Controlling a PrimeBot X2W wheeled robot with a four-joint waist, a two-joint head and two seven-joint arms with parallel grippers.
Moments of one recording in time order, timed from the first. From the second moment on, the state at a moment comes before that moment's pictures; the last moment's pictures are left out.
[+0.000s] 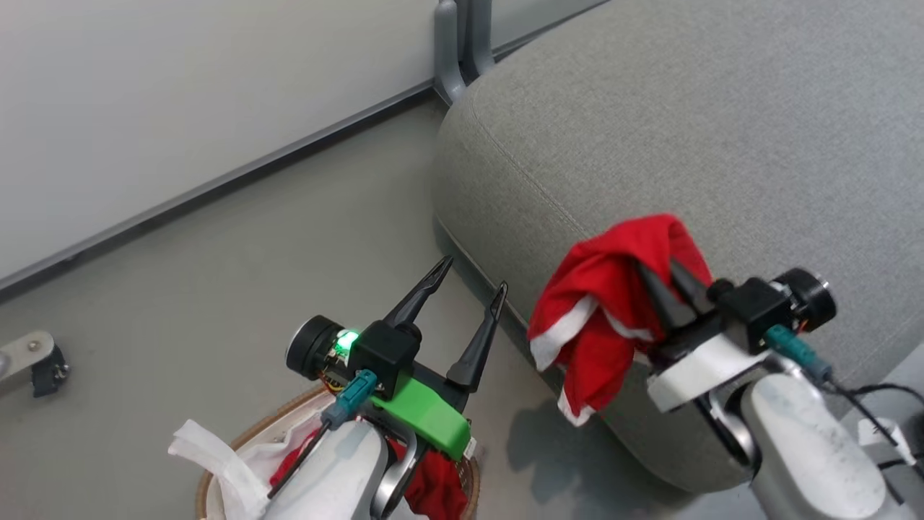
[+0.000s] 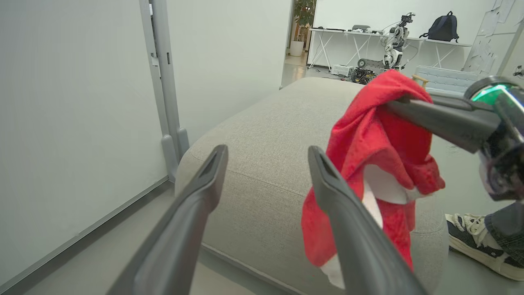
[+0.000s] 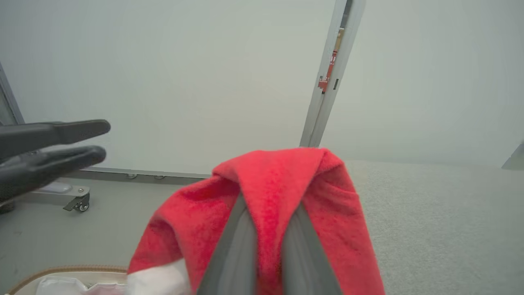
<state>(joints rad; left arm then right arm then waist) -0.36 0.05 -0.59 0.32 -0.26 -0.13 -0.26 -0.32 -0.18 0.31 0.18 0.15 0.13 -0.26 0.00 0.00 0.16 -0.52</state>
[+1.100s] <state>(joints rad) -0.60 0.23 -0.70 0.20 -0.26 -0.13 -0.26 -1.01 -0.48 -0.07 0.74 -0.03 0.13 -0.26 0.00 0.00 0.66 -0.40</state>
